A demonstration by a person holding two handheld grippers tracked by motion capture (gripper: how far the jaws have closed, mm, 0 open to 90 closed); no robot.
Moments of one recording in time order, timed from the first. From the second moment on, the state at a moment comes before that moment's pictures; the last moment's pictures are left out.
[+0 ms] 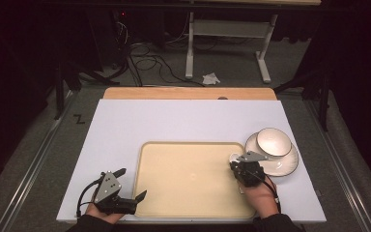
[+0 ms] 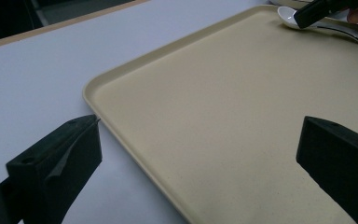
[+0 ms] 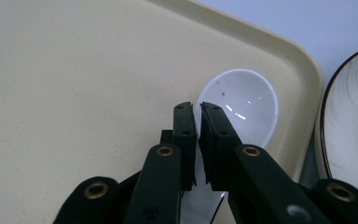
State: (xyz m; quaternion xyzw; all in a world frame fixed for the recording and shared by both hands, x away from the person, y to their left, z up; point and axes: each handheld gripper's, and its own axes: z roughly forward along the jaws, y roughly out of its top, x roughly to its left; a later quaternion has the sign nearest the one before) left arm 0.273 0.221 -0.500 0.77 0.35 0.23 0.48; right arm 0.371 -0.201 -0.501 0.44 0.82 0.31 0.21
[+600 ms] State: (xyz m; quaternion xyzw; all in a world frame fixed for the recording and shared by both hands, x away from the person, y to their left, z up) left arm 0.271 0.224 -0.499 0.76 0.36 0.24 0.49; right arm 0.339 -0.252 -0.468 0.40 0.75 0.49 0.20
